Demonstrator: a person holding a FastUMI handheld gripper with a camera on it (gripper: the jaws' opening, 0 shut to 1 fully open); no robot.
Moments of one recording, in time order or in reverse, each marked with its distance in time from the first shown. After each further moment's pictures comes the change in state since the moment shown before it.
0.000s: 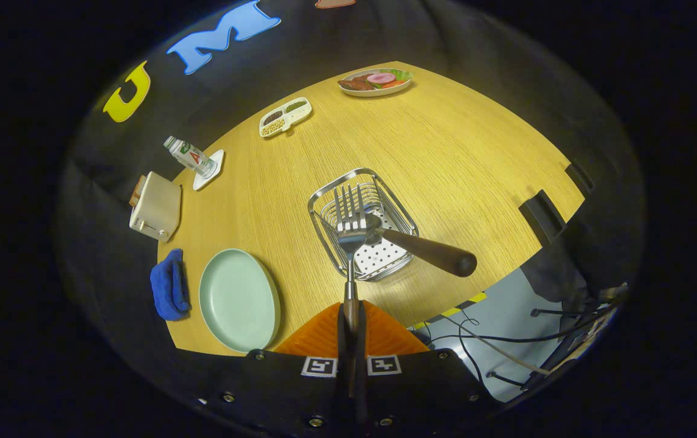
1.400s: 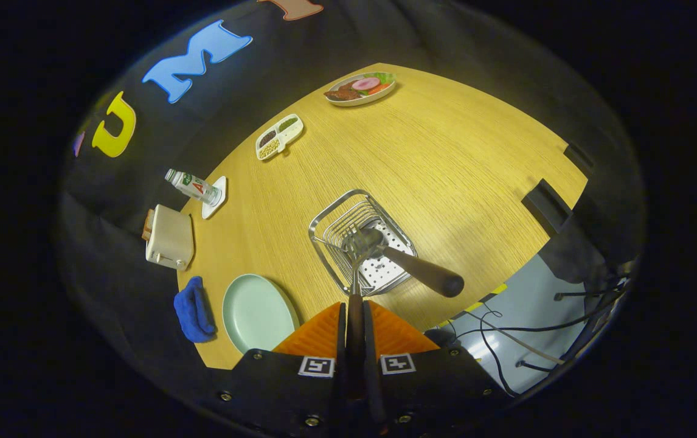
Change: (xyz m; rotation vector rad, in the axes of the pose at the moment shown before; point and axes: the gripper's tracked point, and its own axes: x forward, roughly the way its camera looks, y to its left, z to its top) arm -0.007 0.007 0.021 0.134 -0.042 0.078
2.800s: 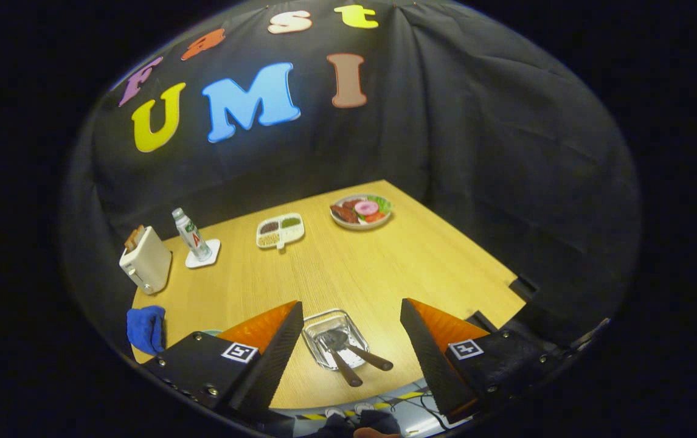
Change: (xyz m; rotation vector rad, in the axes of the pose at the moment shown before) arm -0.097 0.024 0.116 -0.335 -0.642 -0.160
